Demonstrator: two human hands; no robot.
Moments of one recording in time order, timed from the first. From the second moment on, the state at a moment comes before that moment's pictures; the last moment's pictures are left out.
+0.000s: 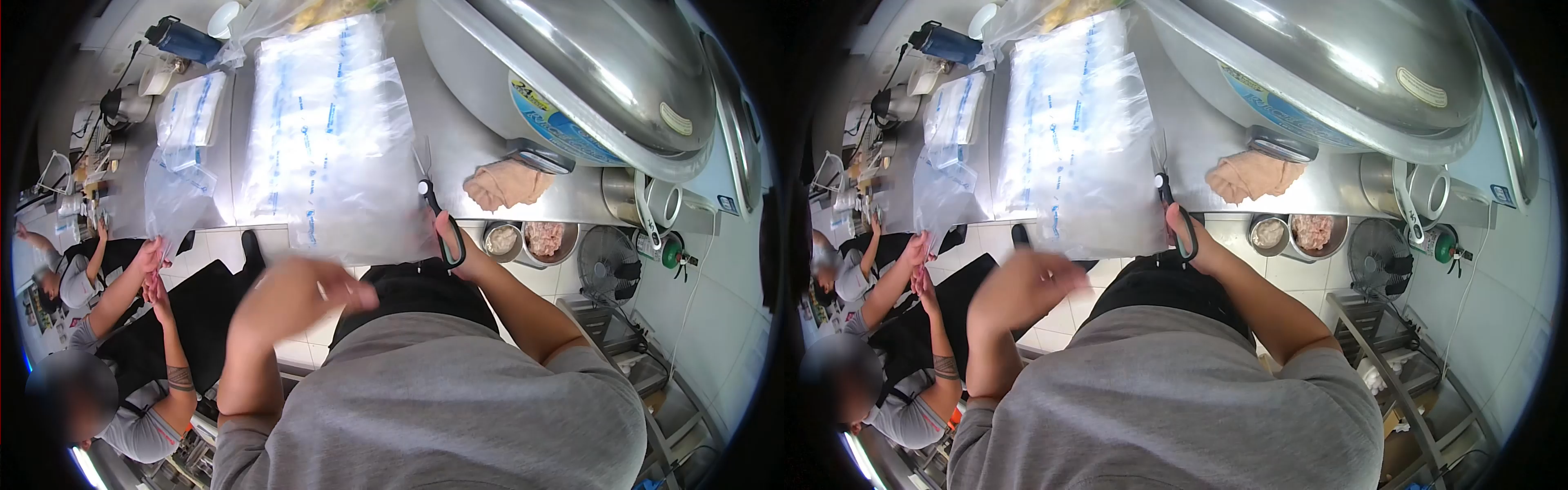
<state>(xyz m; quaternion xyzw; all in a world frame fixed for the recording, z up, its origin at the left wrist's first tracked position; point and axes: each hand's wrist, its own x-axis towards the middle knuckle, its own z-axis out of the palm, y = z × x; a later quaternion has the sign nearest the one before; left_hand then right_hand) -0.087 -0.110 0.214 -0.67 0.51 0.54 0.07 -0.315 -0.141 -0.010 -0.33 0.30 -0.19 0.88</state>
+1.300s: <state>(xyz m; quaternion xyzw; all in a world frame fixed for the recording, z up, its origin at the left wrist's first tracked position) -0.118 -0.055 0.076 -0.59 0.77 0.11 -0.23 -0.297 -0.149 -0.016 -0.33 0.34 -0.25 0.85</state>
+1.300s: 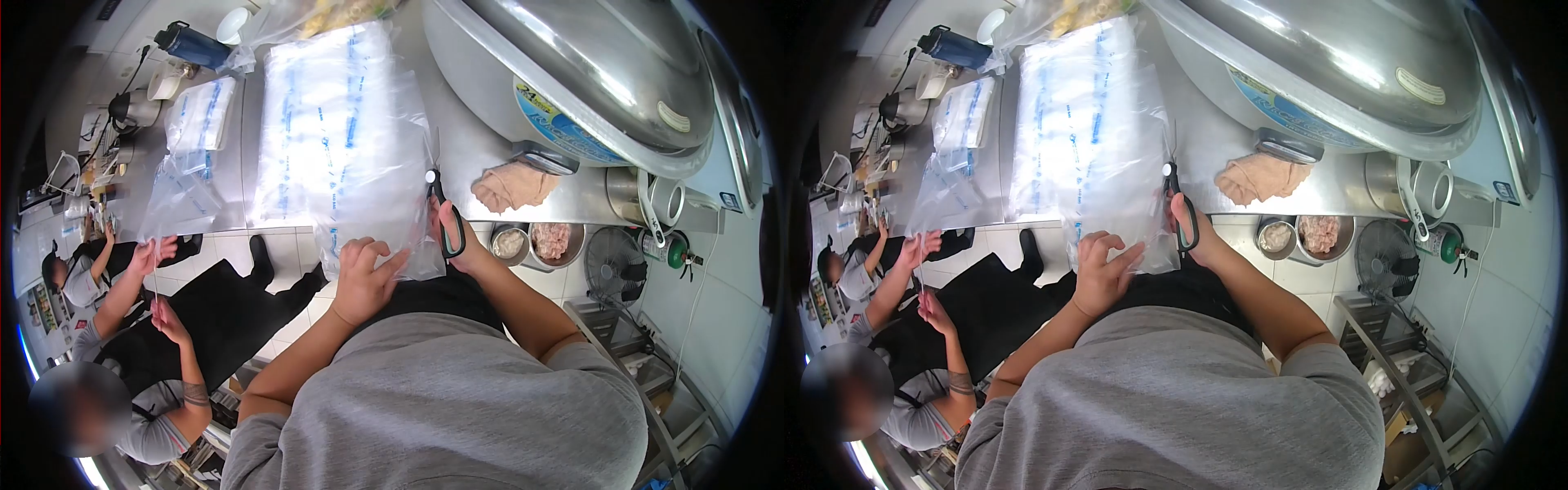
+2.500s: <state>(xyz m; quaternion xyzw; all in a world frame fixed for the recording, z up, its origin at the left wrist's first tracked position) -0.030 -0.110 0.250 -0.52 0.77 -0.11 -0.36 -0.279 -0.222 0.054 -0.50 0.25 -0.26 0.79</state>
